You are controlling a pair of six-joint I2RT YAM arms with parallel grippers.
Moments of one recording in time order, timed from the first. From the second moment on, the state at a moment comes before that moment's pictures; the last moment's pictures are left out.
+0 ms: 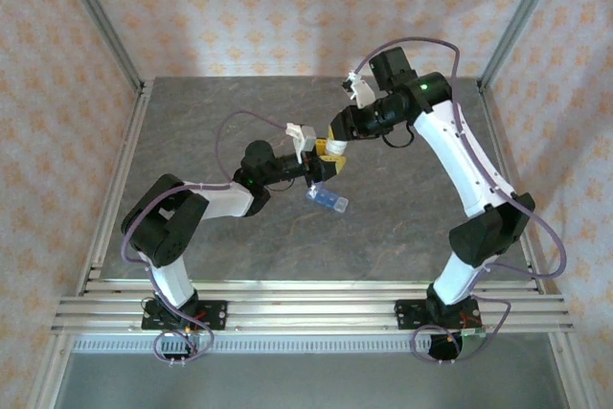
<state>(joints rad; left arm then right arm) -0.56 1.77 0.84 1.06 0.66 -0.32 0.44 1.69 1.89 -1.21 -0.48 0.20</state>
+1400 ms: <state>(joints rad) -0.56 1.74 0.81 1.10 0.61 -0.28 0.43 1.70 2.05 -1.22 -0.38 0.21</state>
